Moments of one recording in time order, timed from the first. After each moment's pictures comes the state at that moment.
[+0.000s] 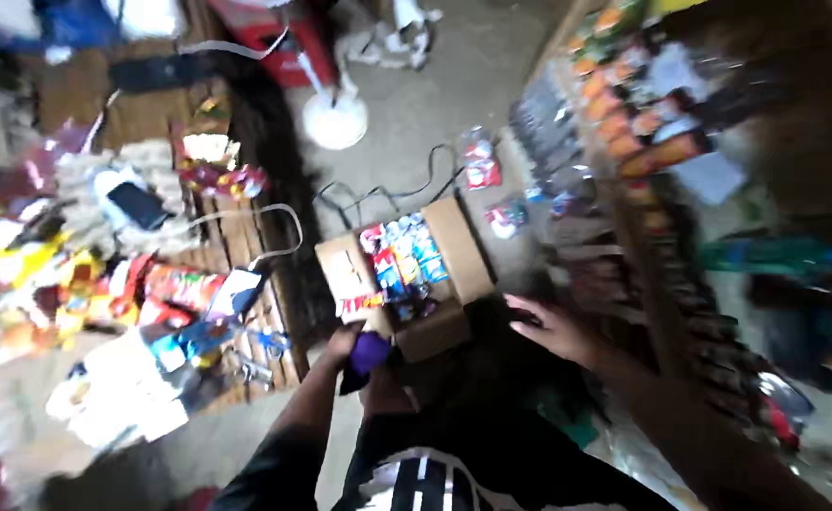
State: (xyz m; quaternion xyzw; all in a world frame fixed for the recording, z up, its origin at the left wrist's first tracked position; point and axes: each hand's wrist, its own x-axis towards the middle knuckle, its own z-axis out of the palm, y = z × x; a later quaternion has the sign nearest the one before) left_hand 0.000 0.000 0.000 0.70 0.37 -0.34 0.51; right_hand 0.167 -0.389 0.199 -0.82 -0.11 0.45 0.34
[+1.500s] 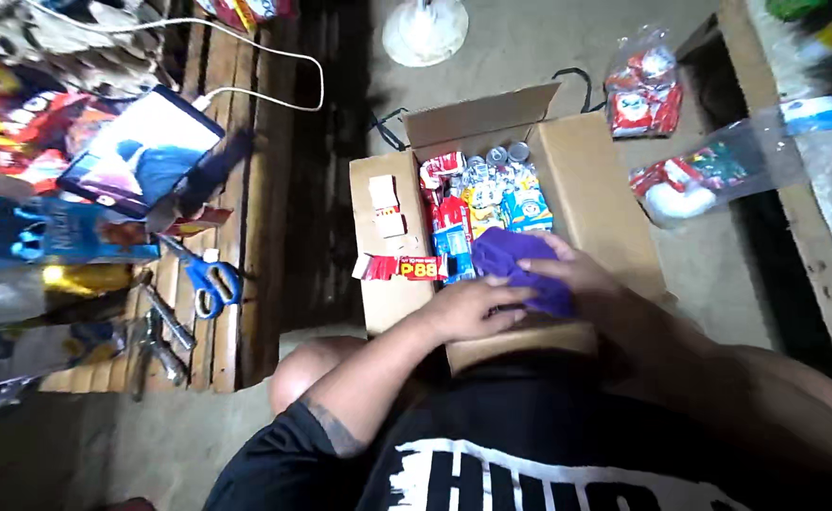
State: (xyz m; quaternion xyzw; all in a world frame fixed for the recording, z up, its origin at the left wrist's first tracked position) left_hand 0.005 -0.082 -0.240 0.87 -0.18 -0.07 0.45; right_hand 0.116 -0.270 -0.231 -0.67 -0.08 0.42 0.60
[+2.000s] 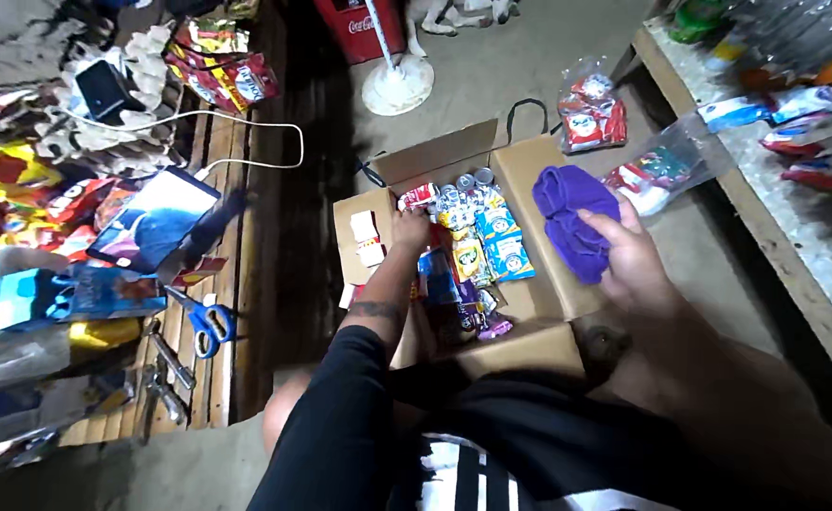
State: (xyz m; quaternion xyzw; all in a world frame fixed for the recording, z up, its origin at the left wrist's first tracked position) left_hand 0.159 -0.009 -0.348 0.98 0.09 -0.18 0.03; right_hand 0.147 -0.335 -0.199 -0.62 0.10 0.13 0.77
